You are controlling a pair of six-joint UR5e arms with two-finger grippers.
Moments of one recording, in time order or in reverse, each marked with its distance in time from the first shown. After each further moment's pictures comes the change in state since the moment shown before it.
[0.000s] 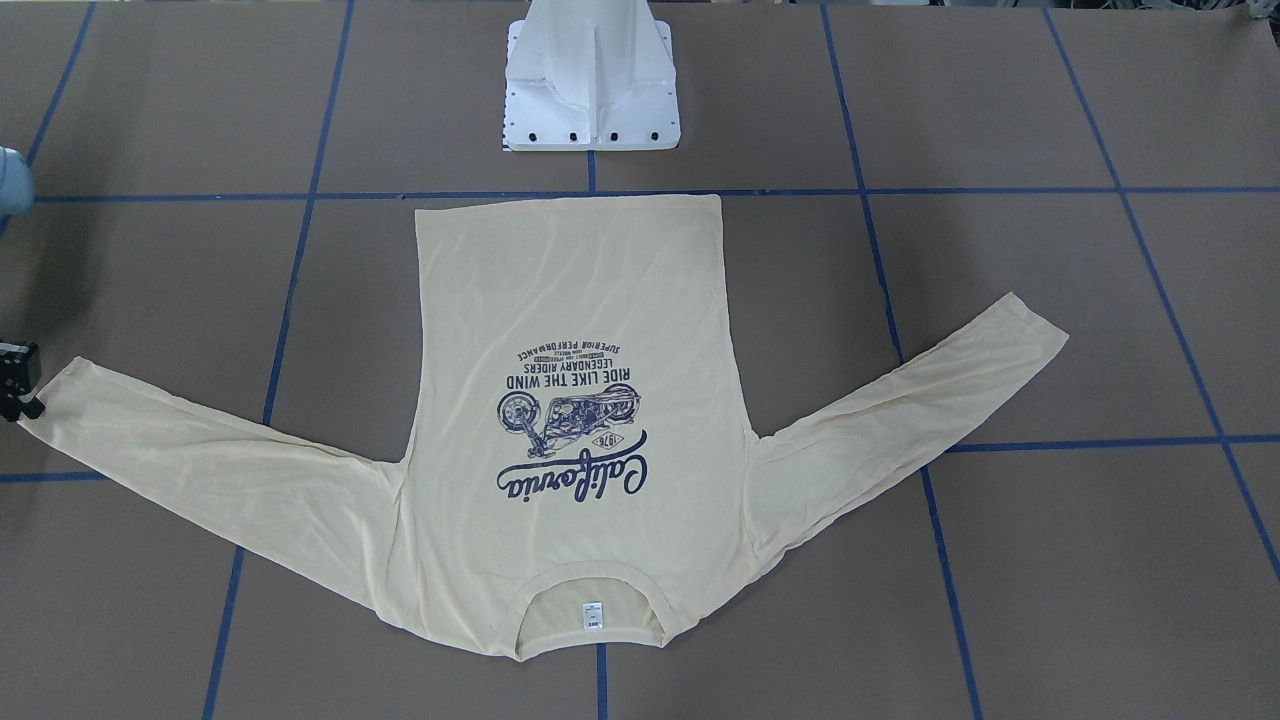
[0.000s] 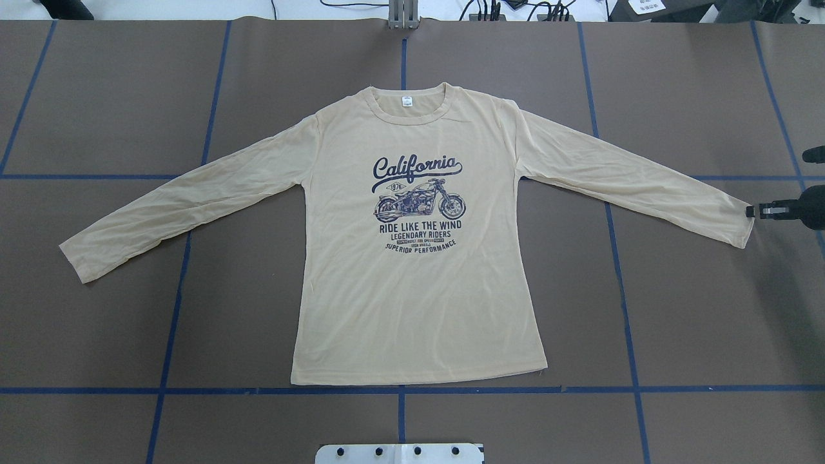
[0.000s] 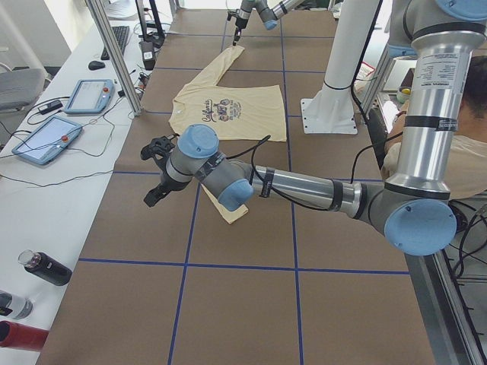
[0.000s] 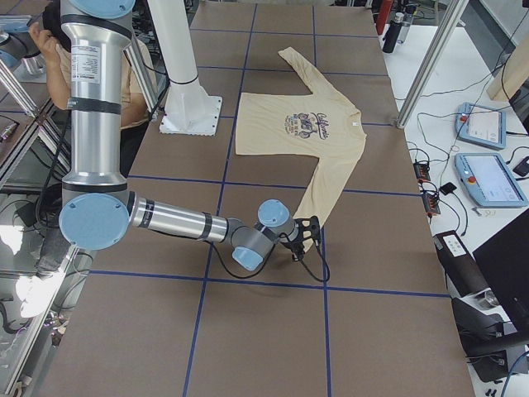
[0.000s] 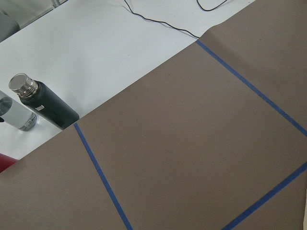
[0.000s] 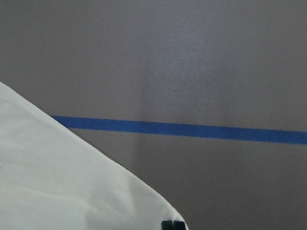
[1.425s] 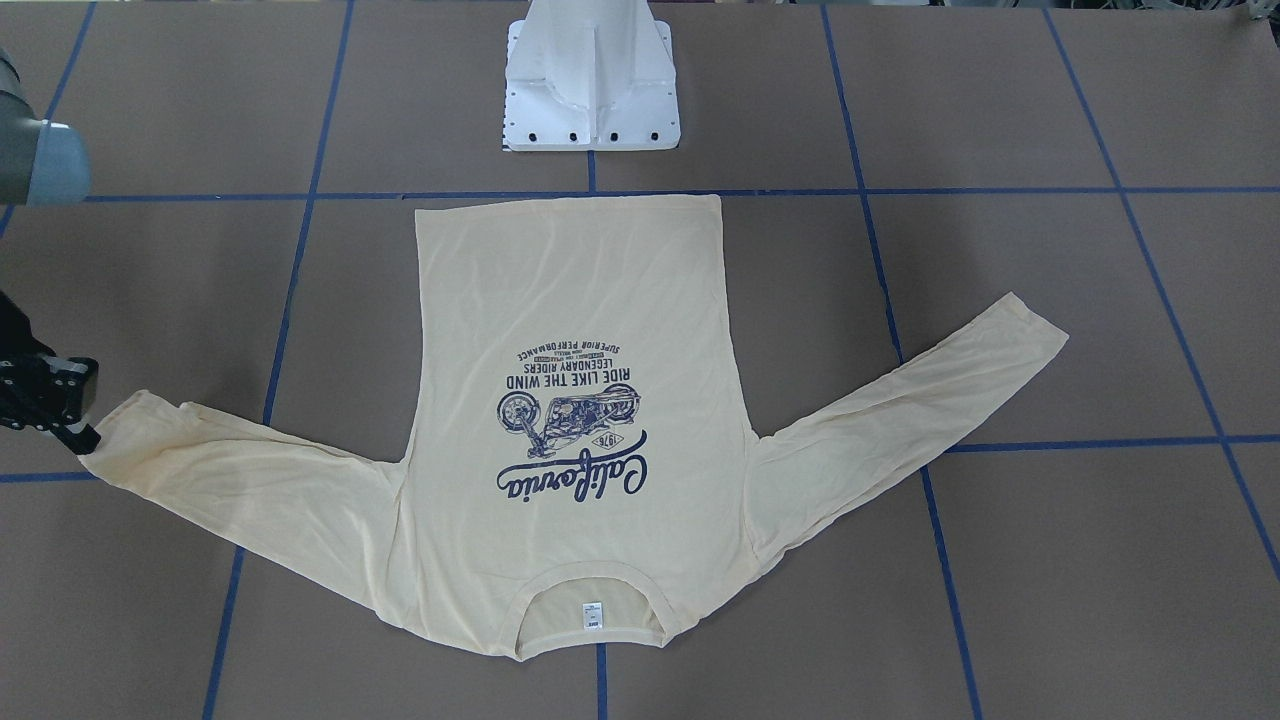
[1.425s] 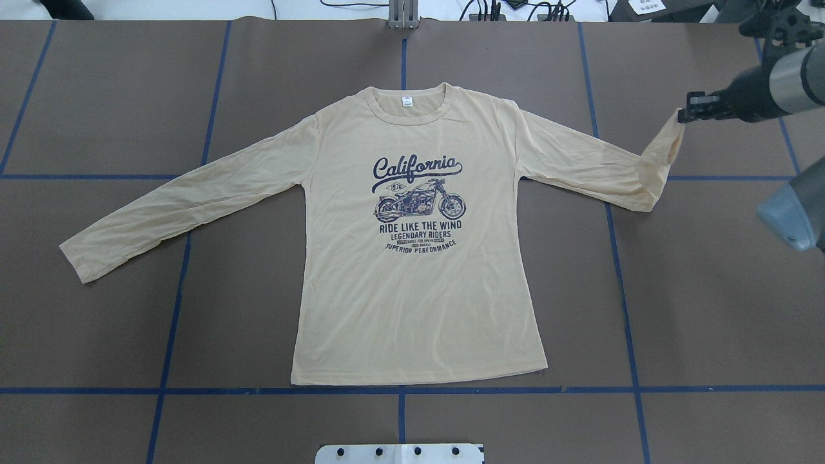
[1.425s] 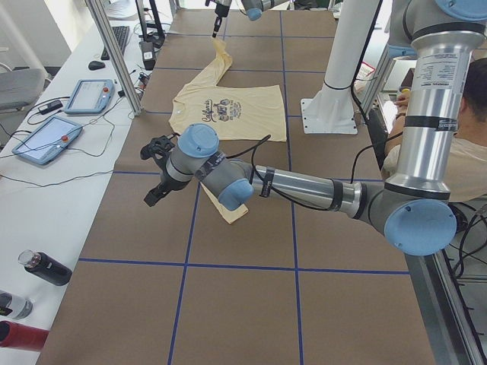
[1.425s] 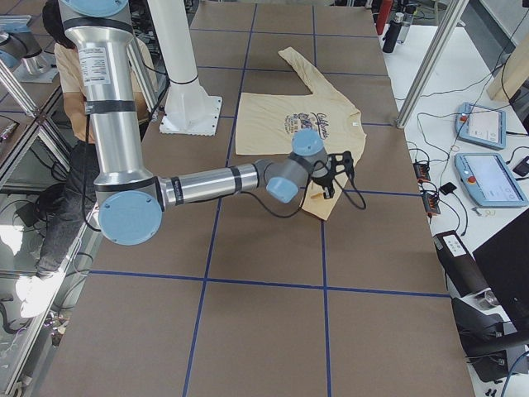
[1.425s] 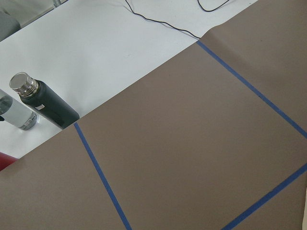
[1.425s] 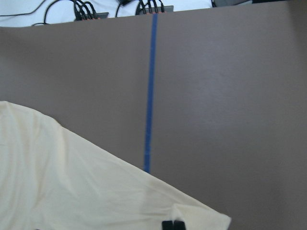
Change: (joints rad) left arm 0.000 0.000 -0.006 -0.001 -0.001 -0.029; right arm 0.027 0.304 0.395 -0.637 0.044 0.108
